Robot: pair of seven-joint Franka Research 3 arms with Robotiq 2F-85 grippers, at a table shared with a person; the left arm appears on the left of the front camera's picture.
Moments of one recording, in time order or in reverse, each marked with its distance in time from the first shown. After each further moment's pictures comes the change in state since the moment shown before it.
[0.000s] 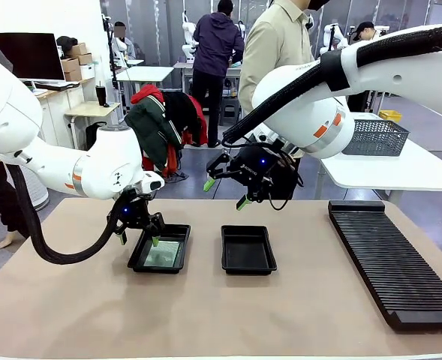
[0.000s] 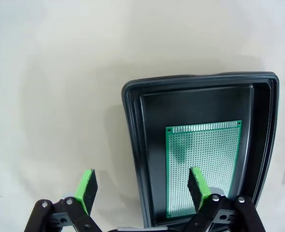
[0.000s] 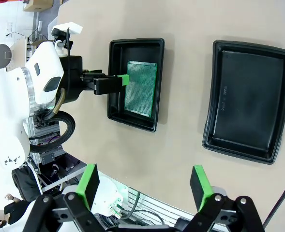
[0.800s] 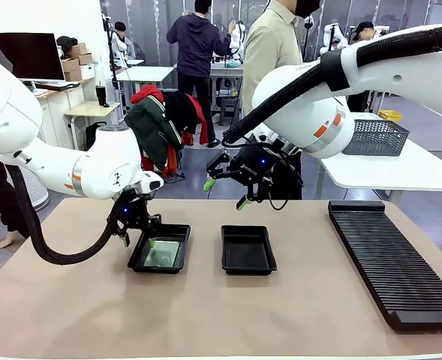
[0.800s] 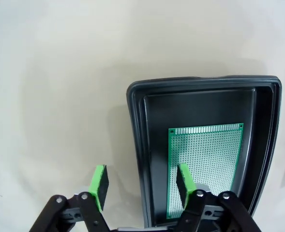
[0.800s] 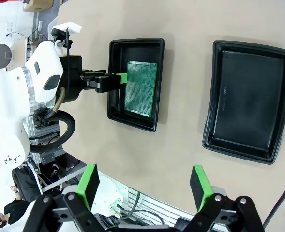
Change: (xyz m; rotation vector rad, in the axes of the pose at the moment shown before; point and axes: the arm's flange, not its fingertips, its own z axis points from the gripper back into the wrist) left arm 0.000 0.002 -0.001 -0.002 0.000 0.025; right arm 0.000 0.000 0.000 0.000 0.000 0.000
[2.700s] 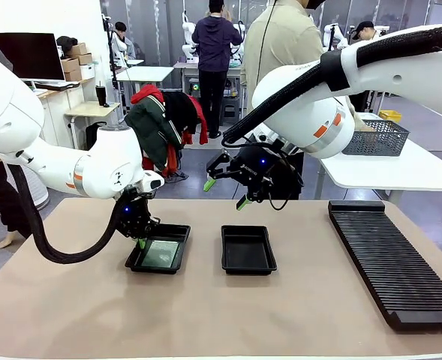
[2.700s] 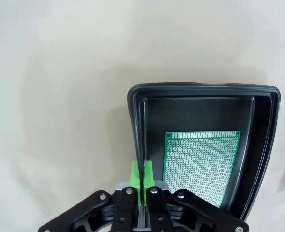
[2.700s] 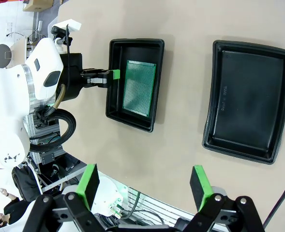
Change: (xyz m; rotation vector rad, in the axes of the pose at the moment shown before) left arm 0.004 -0.001 0.000 -0.001 -0.002 0.021; right arm 0.000 0.000 0.000 0.000 0.000 0.000
